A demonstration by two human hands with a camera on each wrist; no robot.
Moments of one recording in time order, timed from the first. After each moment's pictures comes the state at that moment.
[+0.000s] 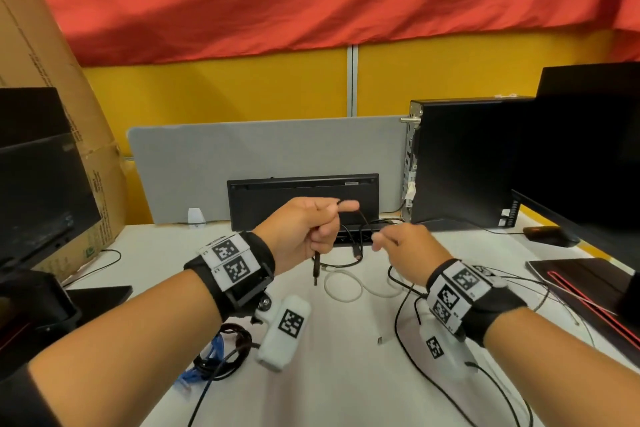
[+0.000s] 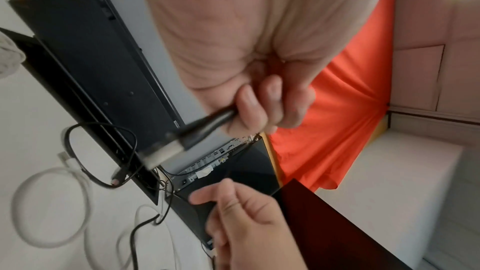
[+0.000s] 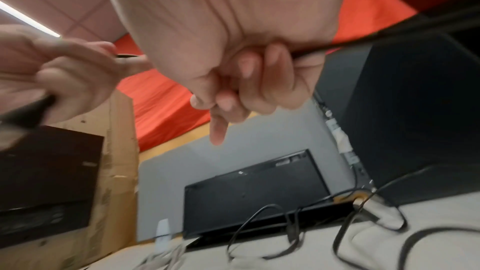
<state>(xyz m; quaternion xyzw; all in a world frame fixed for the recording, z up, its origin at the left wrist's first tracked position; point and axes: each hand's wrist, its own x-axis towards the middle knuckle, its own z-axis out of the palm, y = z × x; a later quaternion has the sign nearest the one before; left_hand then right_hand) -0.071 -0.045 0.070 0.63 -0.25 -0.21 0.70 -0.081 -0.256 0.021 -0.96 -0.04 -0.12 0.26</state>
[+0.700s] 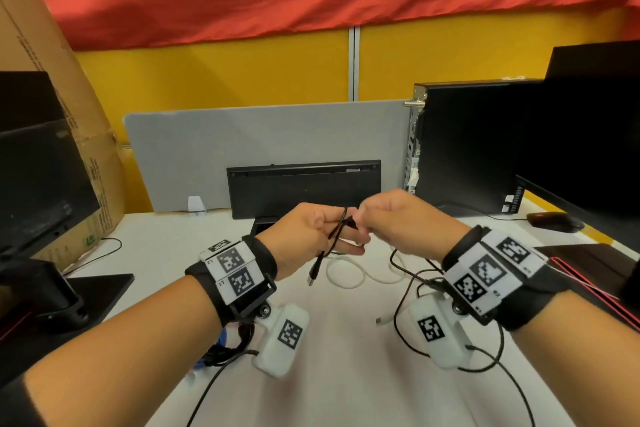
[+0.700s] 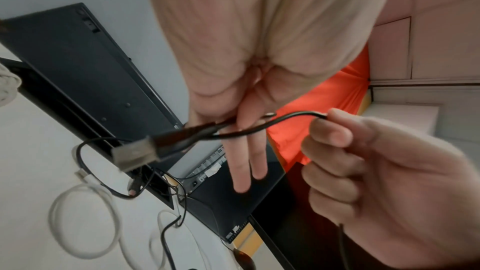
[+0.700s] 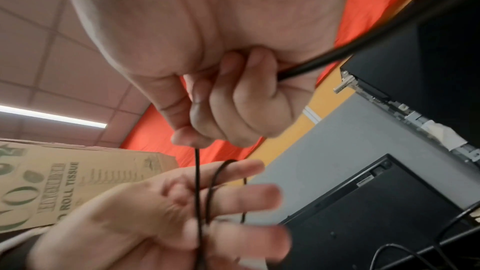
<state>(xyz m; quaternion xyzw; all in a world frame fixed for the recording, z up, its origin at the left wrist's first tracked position) -0.087 -0.047 0.056 0.71 -0.27 -0.19 0.62 -0.121 -0.224 0.077 -0.89 -0.16 -0.04 0.43</state>
